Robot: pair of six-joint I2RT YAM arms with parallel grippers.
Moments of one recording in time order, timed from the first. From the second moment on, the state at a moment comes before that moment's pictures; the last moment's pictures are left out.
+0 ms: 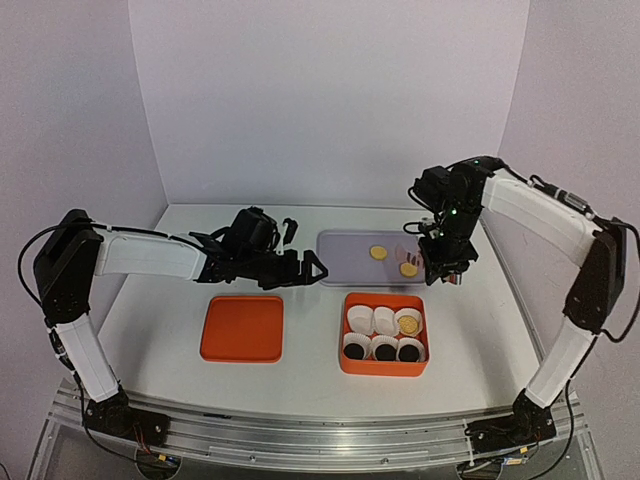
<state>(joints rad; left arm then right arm) -0.80 1.76 1.14 -0.01 0.21 -0.66 0.56 1.75 1.67 -1.42 0.03 0.37</state>
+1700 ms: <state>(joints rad) -0.80 1.76 1.14 -0.08 0.19 -0.66 0.41 2.16 1.91 -1.41 0.07 0.22</state>
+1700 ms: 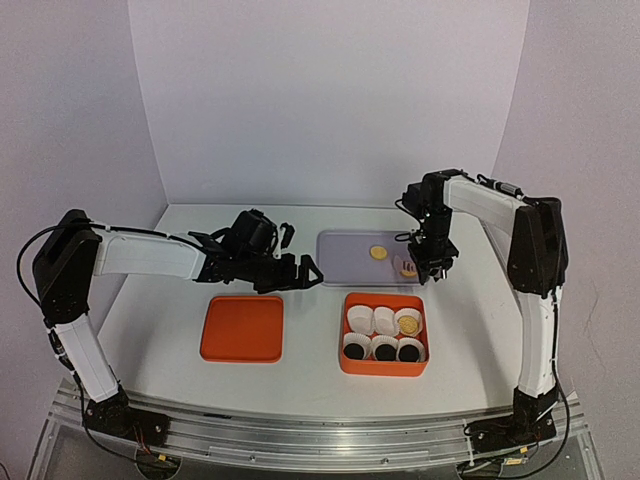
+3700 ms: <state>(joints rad) -0.80 1.75 1.14 -0.07 0.17 -0.68 0.56 1.72 1.65 -1.41 -0.12 0.22</state>
